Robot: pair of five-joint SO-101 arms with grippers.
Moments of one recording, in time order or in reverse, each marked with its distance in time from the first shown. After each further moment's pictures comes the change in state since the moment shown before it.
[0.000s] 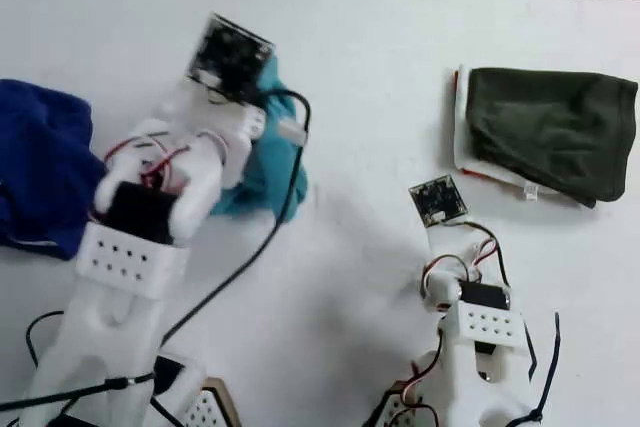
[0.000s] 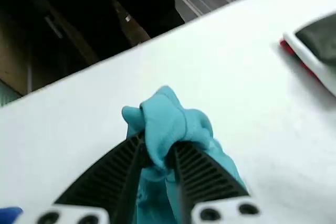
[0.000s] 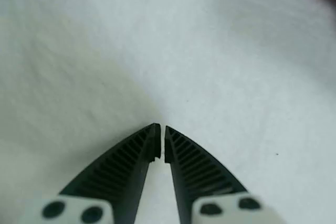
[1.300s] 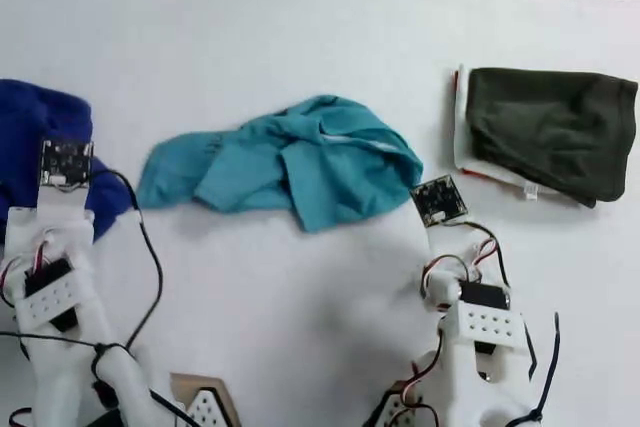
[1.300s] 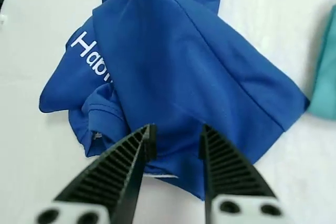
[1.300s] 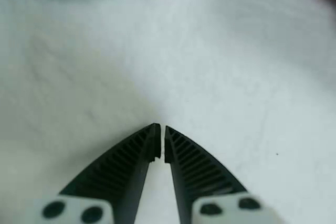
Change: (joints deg) left arm -52.6 1.8 42.9 -34.5 -24.3; right arm 0.0 0.0 0.0 0.0 0.0
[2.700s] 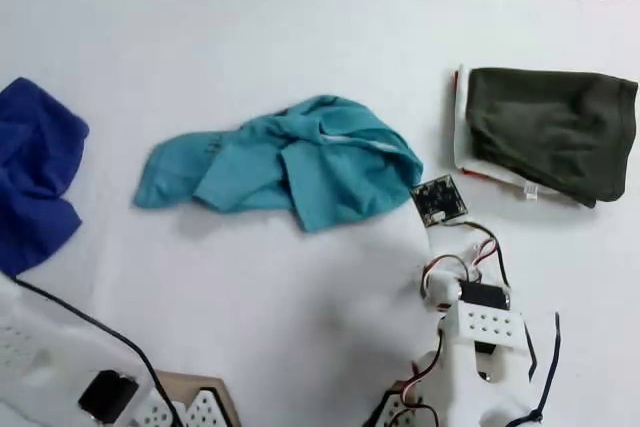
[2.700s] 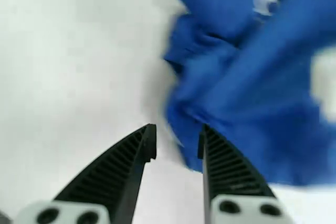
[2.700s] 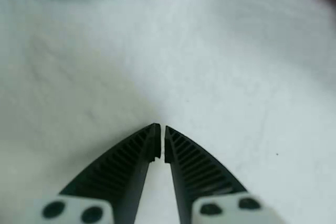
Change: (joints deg) left arm -21.6 57.2 -95.3 64.2 10.0; right arm 0.0 0.0 0.0 0.0 0.0
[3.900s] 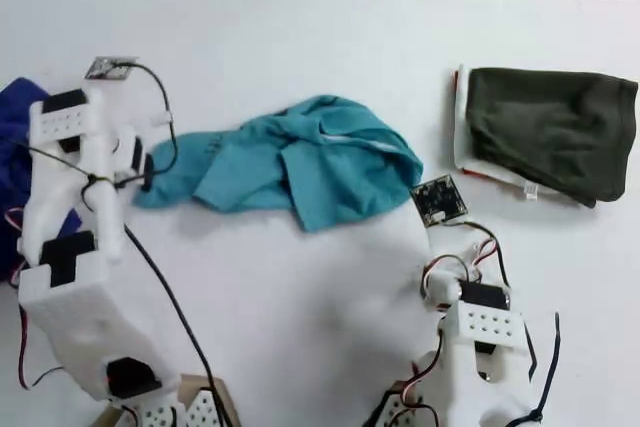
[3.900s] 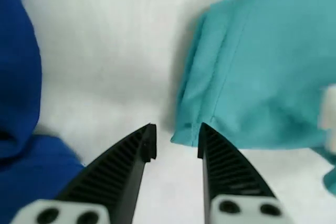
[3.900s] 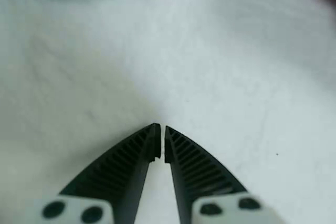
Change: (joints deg) left arm 40.8 0.0 23.4 -5.4 10.8; right arm 0.0 0.0 0.0 0.0 0.0
